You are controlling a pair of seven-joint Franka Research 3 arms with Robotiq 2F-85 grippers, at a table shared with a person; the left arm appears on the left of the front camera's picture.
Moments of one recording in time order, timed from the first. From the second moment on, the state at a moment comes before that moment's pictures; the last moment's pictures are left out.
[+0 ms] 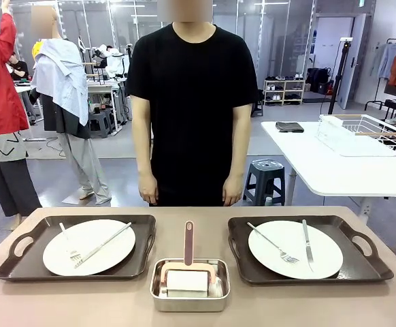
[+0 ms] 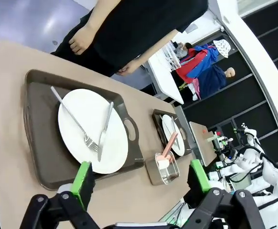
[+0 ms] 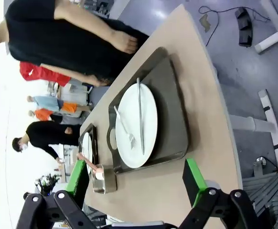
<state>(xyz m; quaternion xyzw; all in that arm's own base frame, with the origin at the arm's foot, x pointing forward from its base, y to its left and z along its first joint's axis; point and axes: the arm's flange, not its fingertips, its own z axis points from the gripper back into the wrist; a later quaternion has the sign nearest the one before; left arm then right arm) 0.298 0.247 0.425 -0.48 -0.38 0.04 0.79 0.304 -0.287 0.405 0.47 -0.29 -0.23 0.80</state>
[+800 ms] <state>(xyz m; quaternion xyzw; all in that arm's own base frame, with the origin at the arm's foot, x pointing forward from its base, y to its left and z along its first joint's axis) 0.302 0.242 0.431 -0.48 -0.38 0.03 0.79 0.304 -0.285 0.414 0.47 -0.29 -0.22 0.81</state>
